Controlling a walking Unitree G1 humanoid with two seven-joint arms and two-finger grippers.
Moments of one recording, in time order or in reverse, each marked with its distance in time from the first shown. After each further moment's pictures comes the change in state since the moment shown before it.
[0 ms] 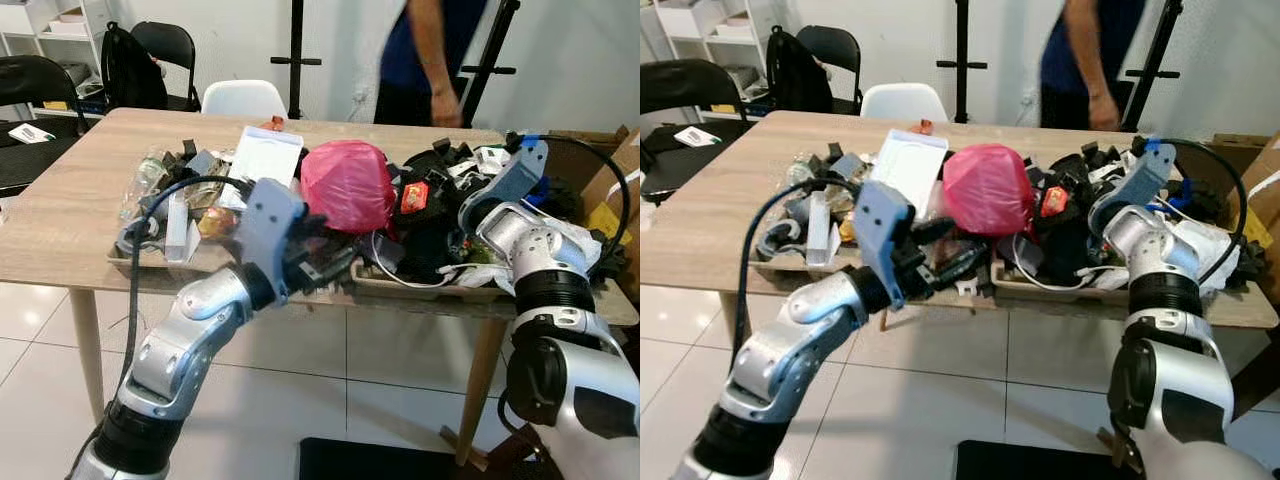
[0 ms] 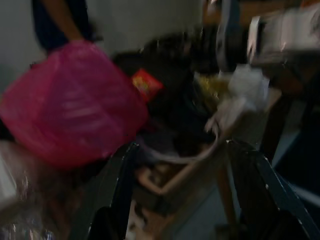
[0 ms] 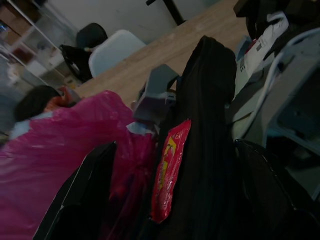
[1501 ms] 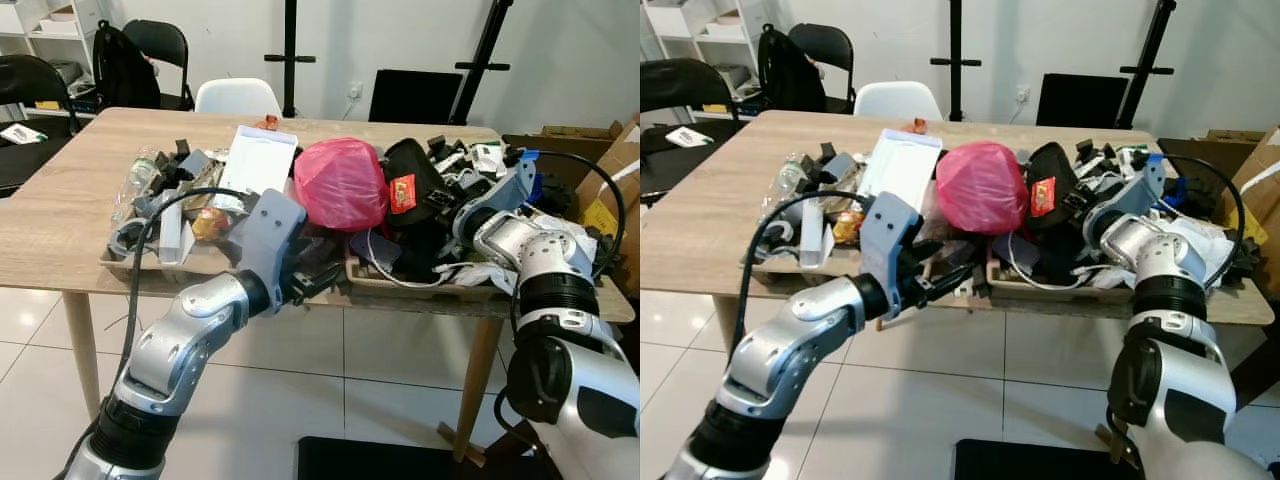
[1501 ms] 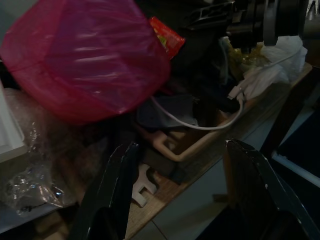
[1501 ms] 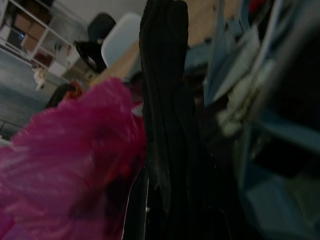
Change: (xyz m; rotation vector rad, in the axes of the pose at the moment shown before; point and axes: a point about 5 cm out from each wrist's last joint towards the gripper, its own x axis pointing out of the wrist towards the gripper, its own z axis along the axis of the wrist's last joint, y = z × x) left arm -0.001 0.008 -0.012 -0.067 0.128 0.081; right arm -0.002 -0.002 -0.008 0.153 0.074 0.030
